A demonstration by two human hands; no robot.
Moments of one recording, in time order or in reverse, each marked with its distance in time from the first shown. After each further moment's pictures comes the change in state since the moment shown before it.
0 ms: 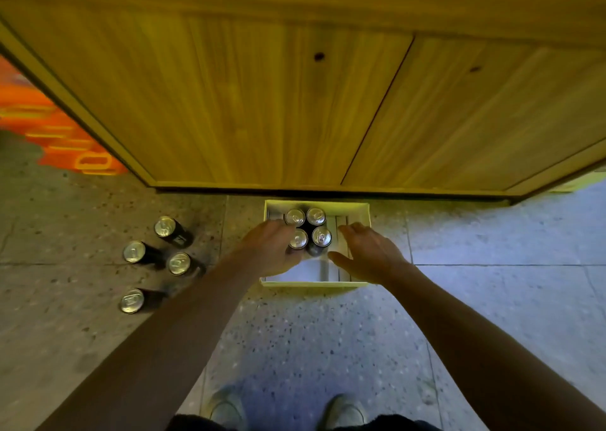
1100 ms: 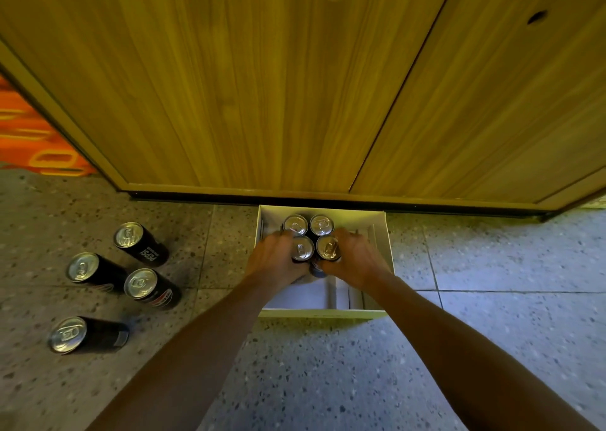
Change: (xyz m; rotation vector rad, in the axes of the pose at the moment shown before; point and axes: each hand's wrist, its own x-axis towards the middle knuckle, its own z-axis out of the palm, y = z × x) left_hand 0.099 -0.040 0.125 -0.212 0.372 -0.133; right_hand 0.107 0.023 0.109 0.311 0.230 0.049
